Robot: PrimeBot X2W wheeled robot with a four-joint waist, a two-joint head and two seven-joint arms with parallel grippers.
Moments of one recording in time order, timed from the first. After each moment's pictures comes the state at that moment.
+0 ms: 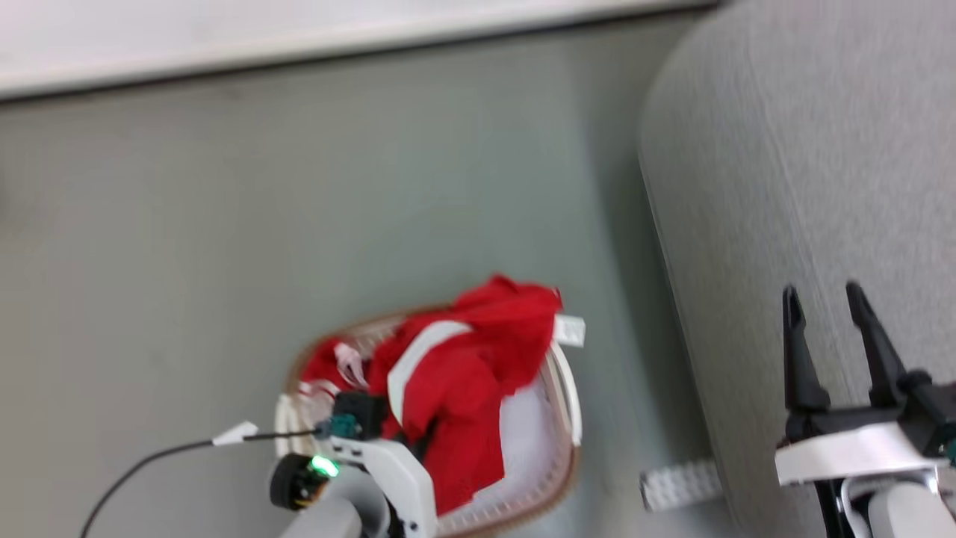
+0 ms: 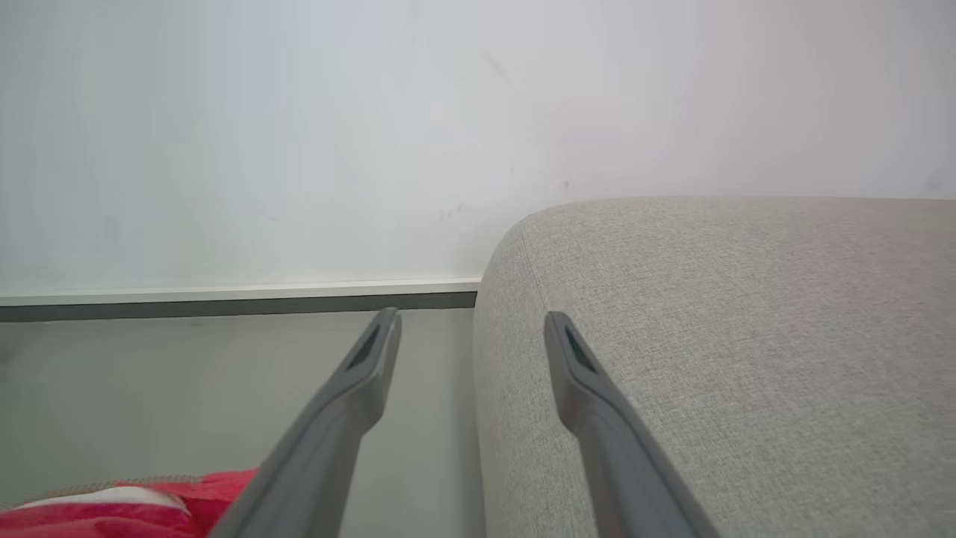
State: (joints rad) left arm -0.55 0.05 -0.56 0.94 -0.46 -0.12 -0.15; right arm -0.27 -0.05 -0.01 0.21 0.17 0.13 -0.26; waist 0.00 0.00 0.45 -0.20
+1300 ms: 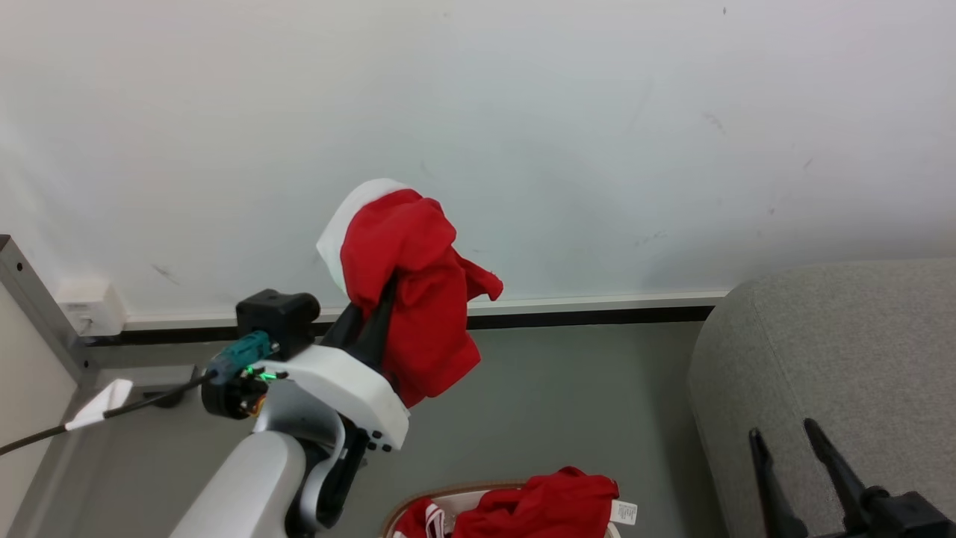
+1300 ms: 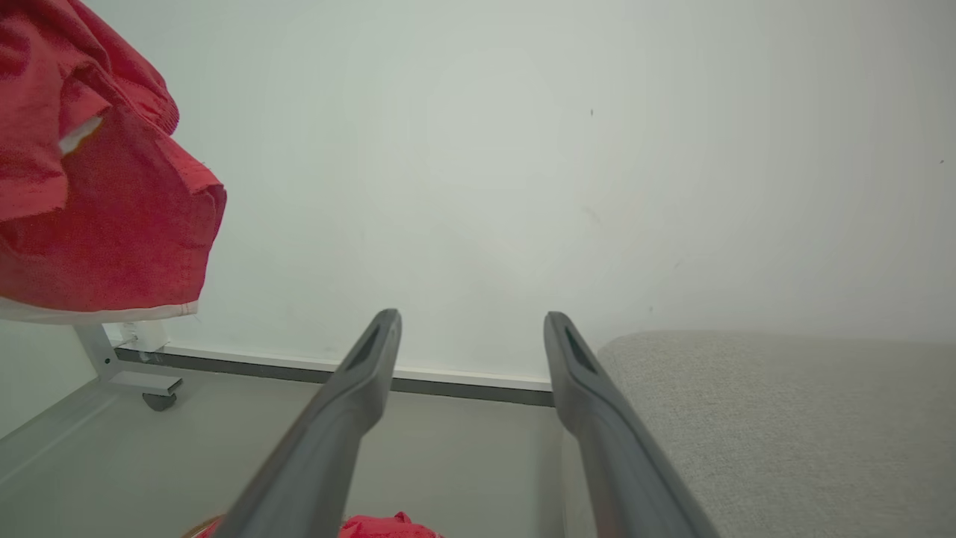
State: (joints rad) left arm -0.43 0.24 -0.44 0.11 -0.50 0.15 0.05; right arm -0.03 -0.15 0.11 0.25 0.26 0.13 -0.26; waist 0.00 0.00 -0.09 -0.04
